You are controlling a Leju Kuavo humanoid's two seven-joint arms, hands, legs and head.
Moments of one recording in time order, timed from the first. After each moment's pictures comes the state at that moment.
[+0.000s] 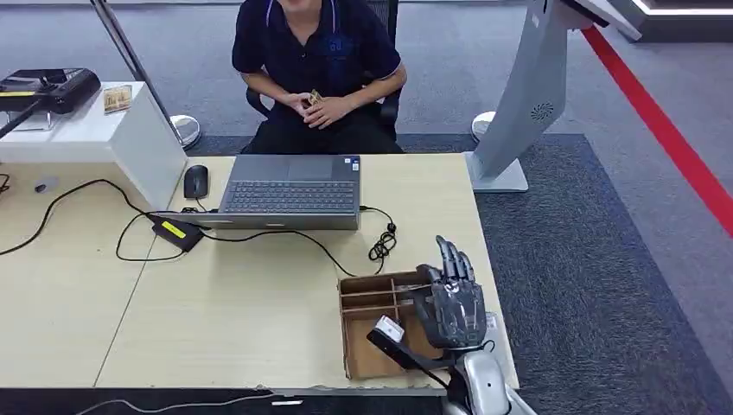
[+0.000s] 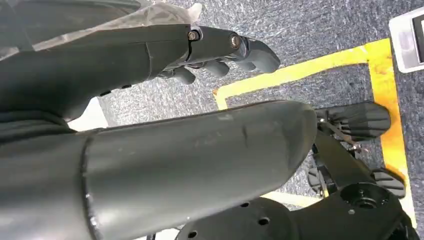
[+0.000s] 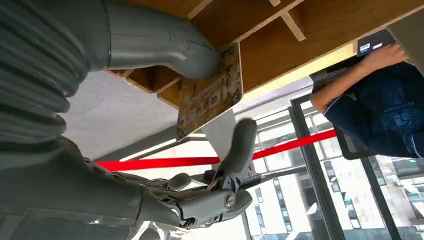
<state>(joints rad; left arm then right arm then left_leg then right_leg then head) -0.12 0.22 -0.83 -0.26 0.71 -0.20 0.28 -0.18 -0.11 0.67 -1.18 1.27 -0.70 0.22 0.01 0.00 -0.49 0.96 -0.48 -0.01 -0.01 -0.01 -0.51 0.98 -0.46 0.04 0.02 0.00</state>
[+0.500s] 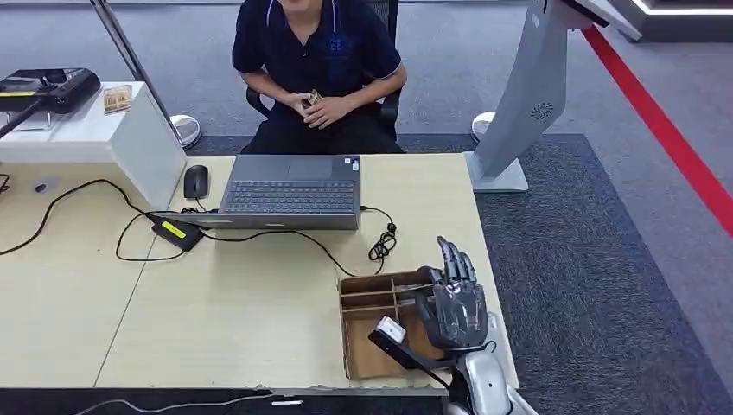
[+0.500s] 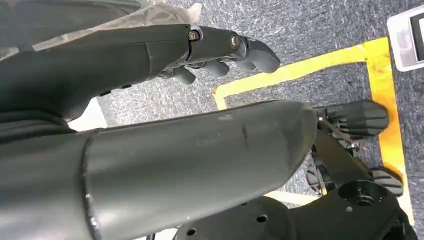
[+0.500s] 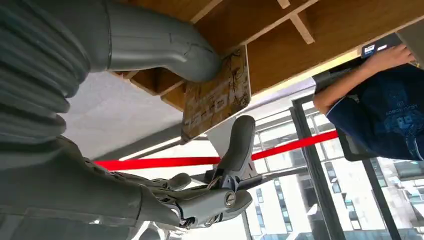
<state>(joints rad) -0.12 0.22 -0.83 -0.27 0.71 -0.20 0.28 -0.18 -0.12 0.67 -1.17 1.27 -0.70 0.23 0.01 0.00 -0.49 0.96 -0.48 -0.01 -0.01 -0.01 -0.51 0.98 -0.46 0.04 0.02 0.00</state>
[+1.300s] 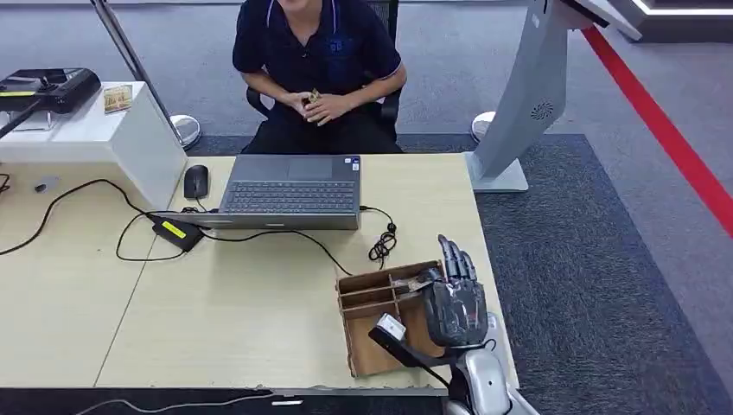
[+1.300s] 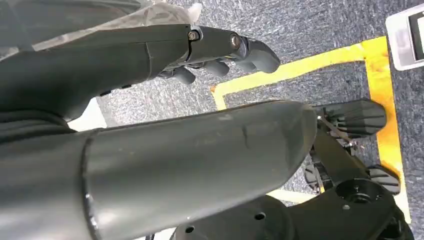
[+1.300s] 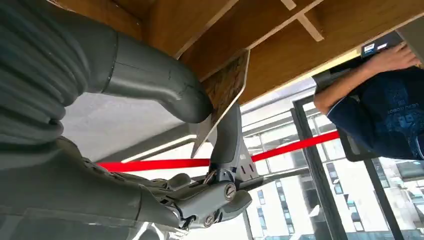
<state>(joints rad) -0.12 0.22 -0.83 -0.27 0.72 -0.20 0.28 -0.19 -0.12 0.67 -1.17 1.25 -0.70 0.24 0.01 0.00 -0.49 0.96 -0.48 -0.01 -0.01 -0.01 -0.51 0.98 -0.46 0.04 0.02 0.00</state>
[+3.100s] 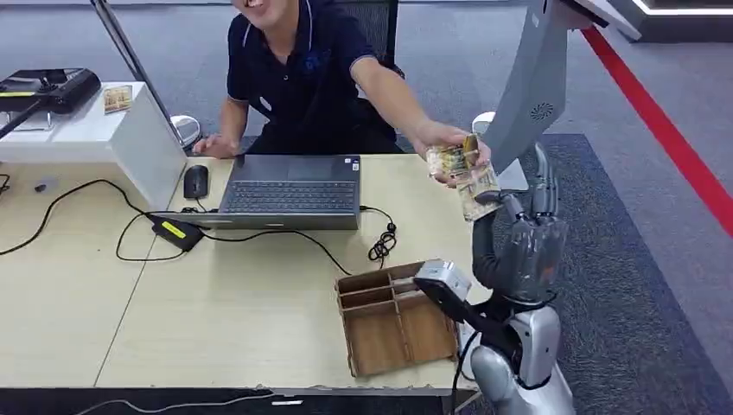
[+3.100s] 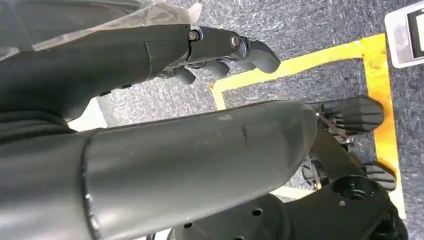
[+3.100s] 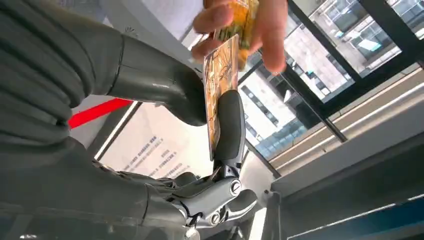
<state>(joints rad) -0.12 0.23 -0.87 -0.28 0.78 -0.20 0.28 -0.21 0.01 0.37 -1.61 1.18 -0.69 -0.04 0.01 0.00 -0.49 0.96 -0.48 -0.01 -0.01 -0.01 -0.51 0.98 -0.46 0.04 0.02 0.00</state>
